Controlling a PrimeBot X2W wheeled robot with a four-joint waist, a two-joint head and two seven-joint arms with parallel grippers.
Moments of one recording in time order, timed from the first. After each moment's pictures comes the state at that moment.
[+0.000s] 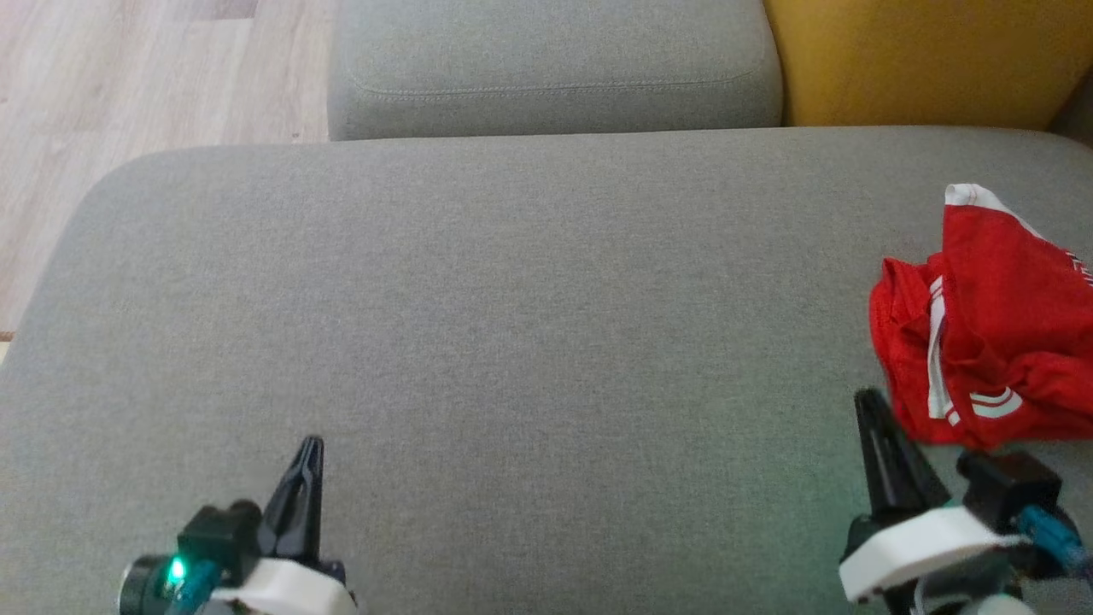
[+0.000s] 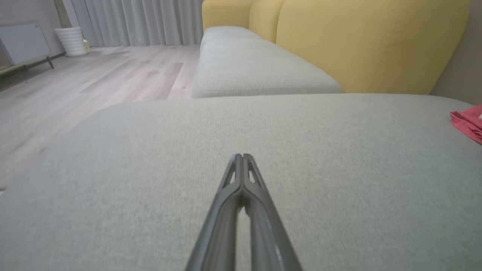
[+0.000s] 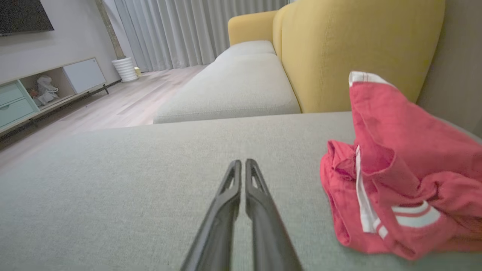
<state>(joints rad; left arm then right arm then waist) 0.11 0.17 -0.22 0.16 -0.18 0.03 -0.24 0.13 -0.05 0.02 0.01 0.16 0.12 0.01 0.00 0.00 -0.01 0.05</state>
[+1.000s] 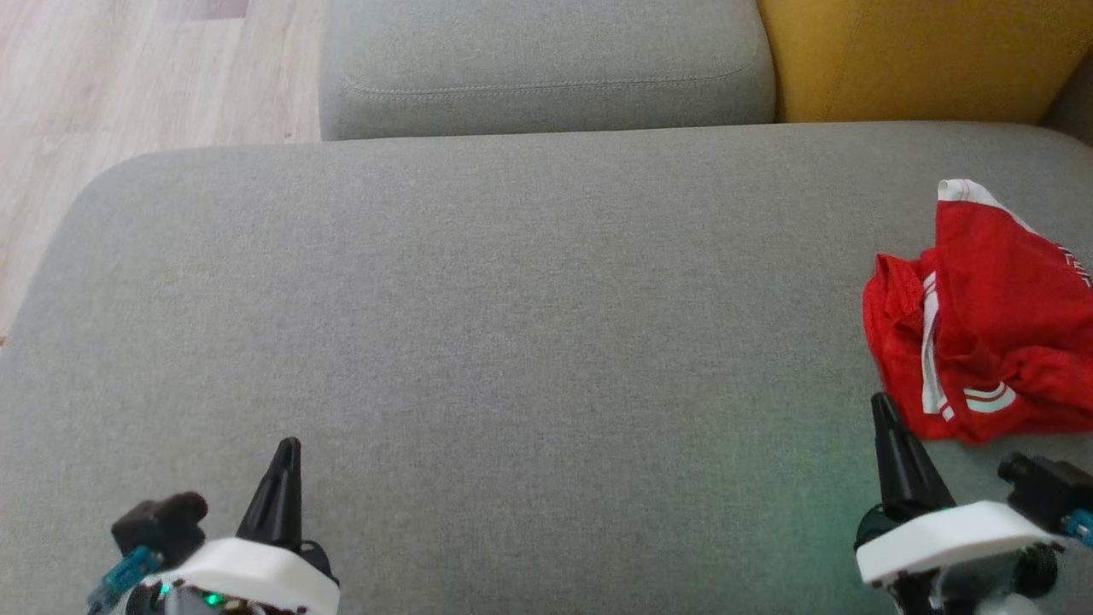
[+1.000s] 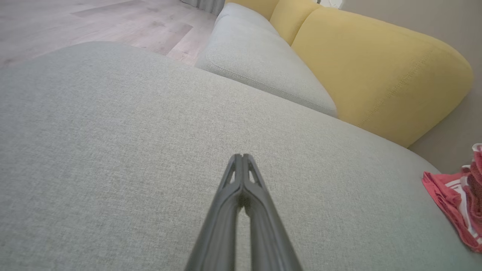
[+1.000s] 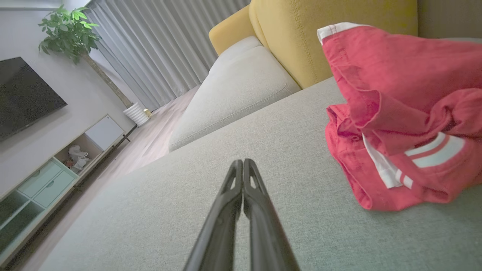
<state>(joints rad) 0.10 0.15 -0.17 0.20 -0.53 0.00 -0.16 0.12 -0.05 0.02 0.08 0.52 0.12 0.01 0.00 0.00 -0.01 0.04</state>
